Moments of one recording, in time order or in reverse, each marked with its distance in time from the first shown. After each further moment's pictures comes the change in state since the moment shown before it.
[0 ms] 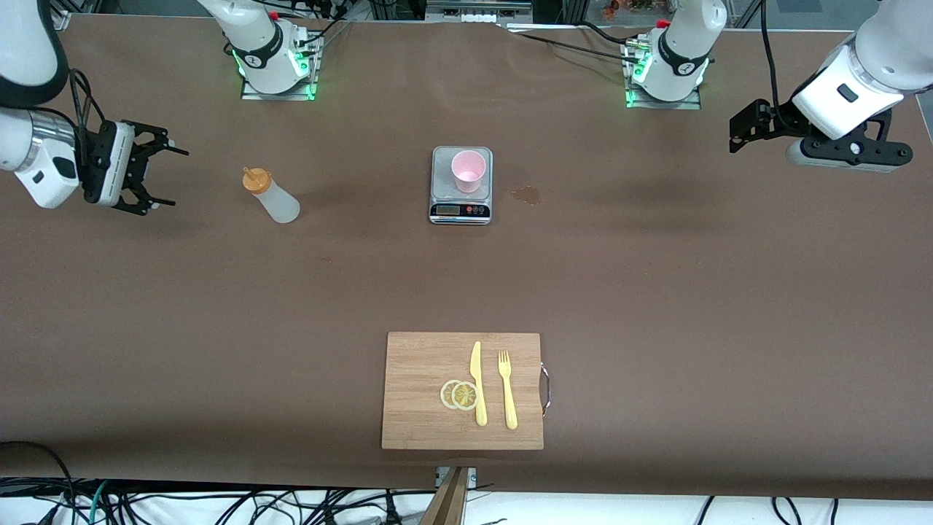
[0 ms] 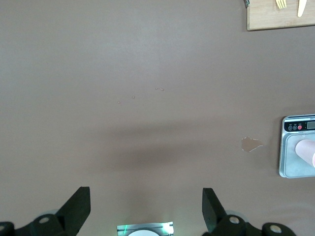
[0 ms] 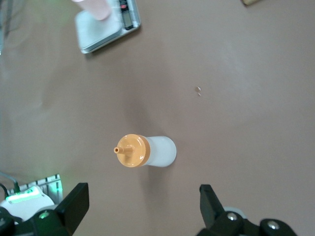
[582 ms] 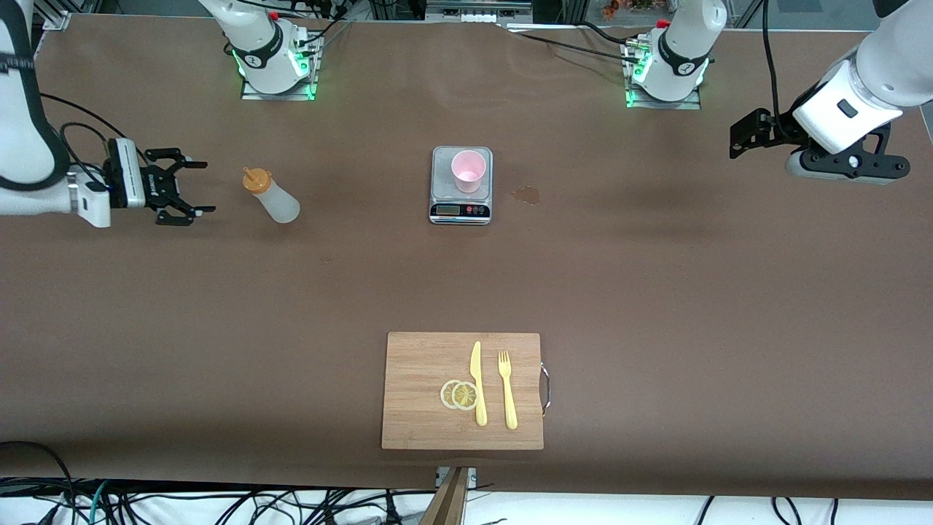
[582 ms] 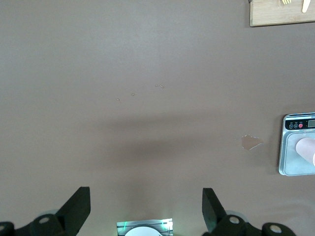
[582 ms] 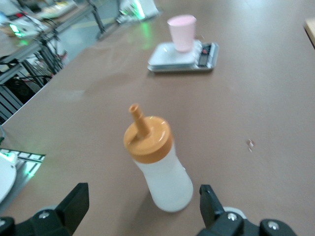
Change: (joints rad) left arm 0.004 0.039 -0.001 0.029 0.000 -0.017 0.000; right arm -0.137 0.325 -0.027 -0.036 0.209 -0.104 -0.816
